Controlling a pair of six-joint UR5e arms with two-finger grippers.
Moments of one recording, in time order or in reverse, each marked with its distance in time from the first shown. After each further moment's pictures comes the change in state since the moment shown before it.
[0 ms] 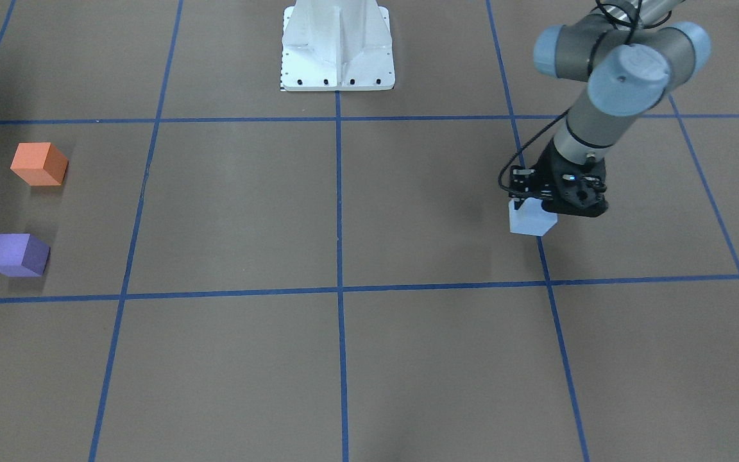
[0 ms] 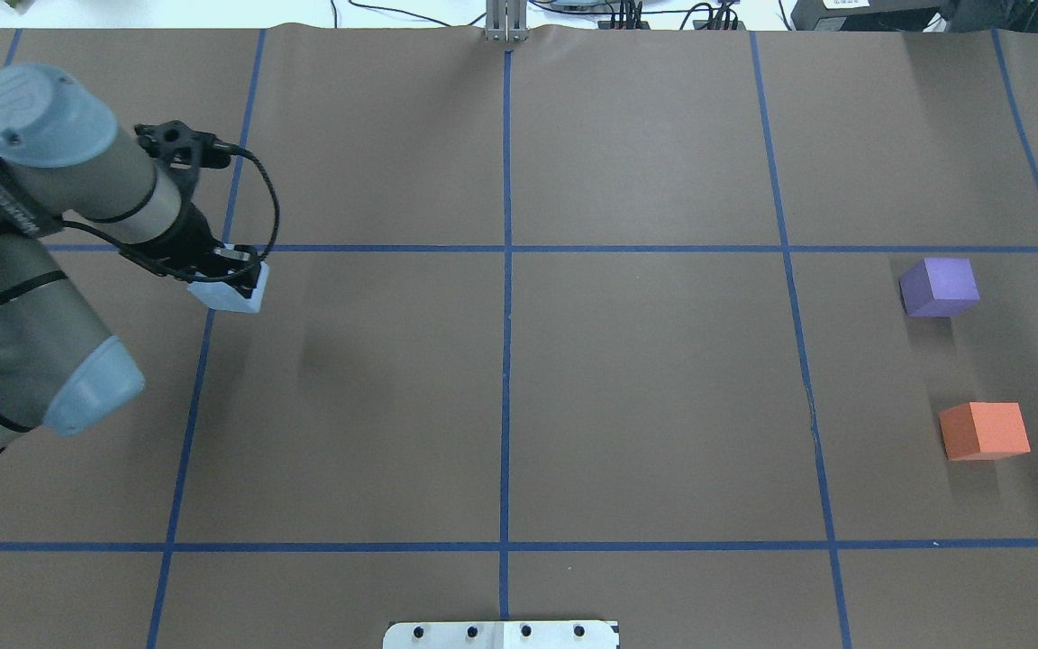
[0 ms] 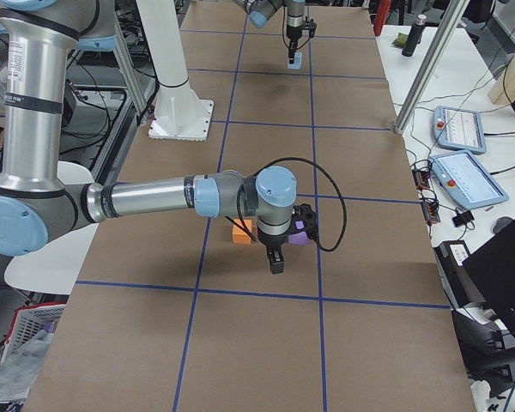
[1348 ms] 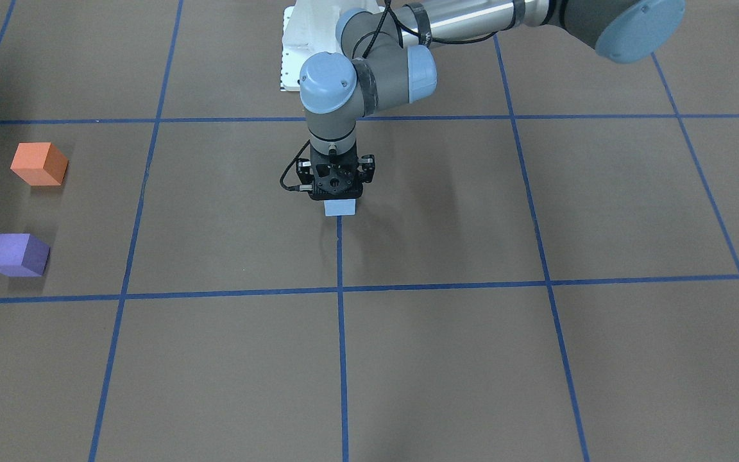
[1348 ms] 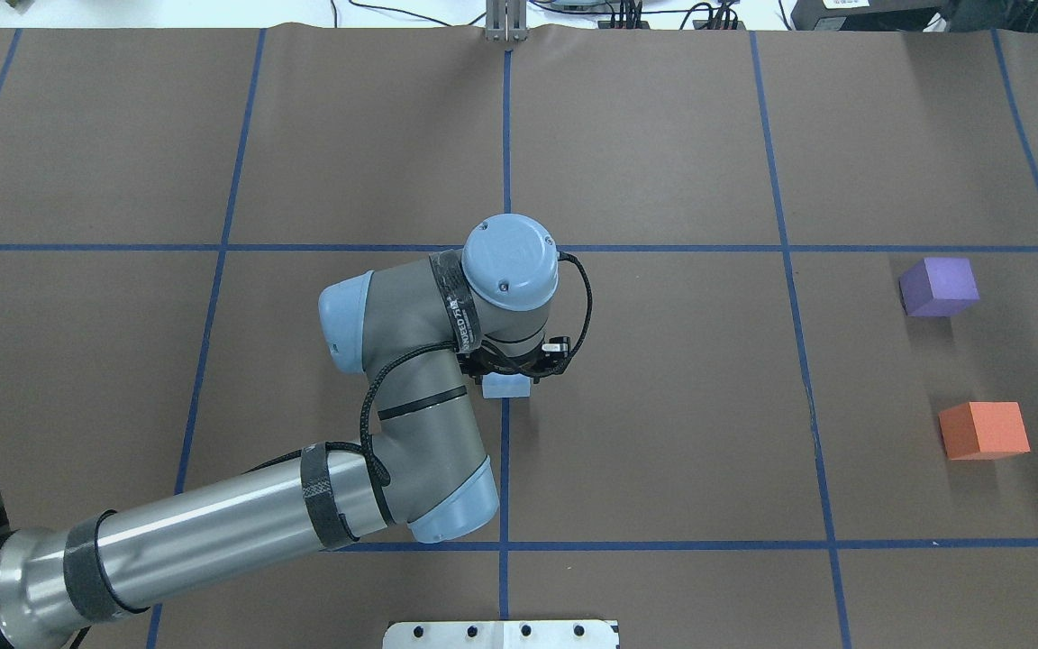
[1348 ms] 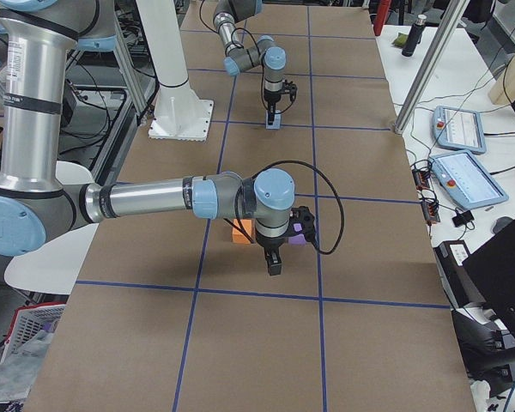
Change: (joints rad) left arm 0.327 -0.498 0.430 -0.023 0.207 -0.411; right arm 0.000 -0.009 -0.001 -0.001 0.003 0.000
